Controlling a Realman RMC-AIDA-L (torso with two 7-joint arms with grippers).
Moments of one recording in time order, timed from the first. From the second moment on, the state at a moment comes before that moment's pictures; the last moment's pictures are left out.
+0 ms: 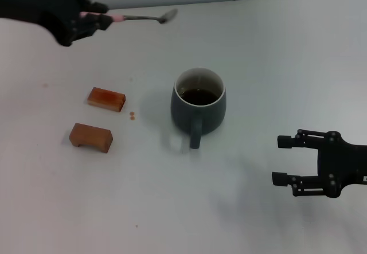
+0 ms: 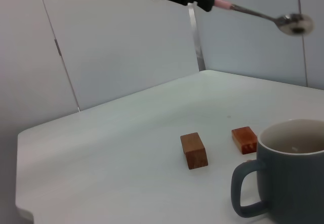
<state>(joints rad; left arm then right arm) -0.66 -2.07 0.96 1.61 2.33 1.74 -1.91 0.36 2.08 -0.61 -0.68 -2.11 -1.76 1.15</state>
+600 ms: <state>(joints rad) -0.74 -2.07 1.32 1.64 2.51 1.77 -1.91 0.35 2.08 -0.61 -0.68 -2.10 -1.77 1.15</state>
